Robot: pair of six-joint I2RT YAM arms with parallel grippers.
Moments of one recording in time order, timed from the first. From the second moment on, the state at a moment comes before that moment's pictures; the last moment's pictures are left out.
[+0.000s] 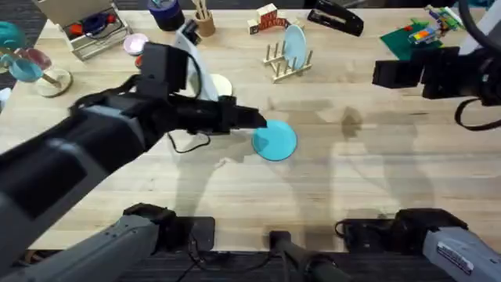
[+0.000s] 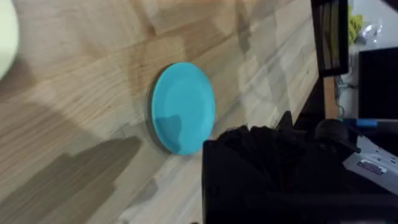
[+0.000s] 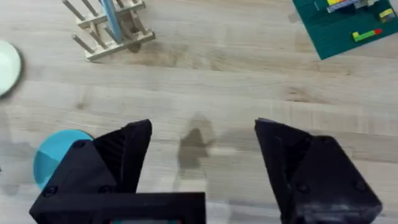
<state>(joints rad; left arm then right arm) -0.21 1.19 0.61 -0.39 0.90 -0.30 0.00 0.94 0.96 -0.80 -0.06 -0.02</state>
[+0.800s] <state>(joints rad) -0.23 1.51 0.61 -0.32 0.92 -0.24 0.00 0.94 0.96 -0.80 -0.06 -0.02</state>
